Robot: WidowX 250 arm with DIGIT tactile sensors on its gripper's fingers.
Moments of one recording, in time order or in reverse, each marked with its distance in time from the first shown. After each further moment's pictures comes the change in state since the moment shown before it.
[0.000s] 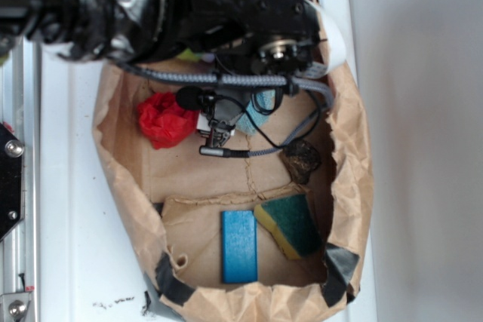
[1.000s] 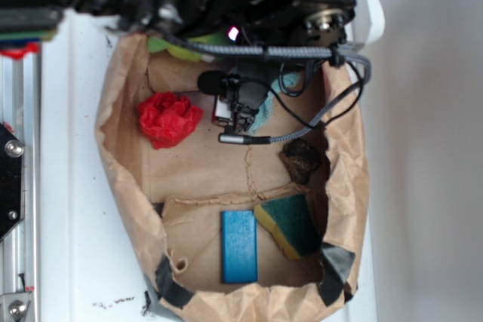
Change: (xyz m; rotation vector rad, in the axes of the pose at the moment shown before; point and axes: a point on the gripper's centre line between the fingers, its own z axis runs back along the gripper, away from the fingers) arm 0.008 0.014 0.006 -0.014 0.047 0.037
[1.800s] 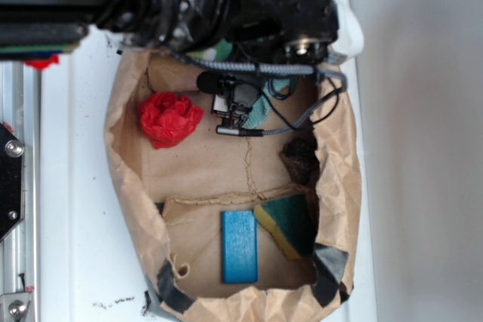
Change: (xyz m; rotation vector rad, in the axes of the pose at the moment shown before) arm -0.005 0.008 -0.029 0.105 0.008 -0.005
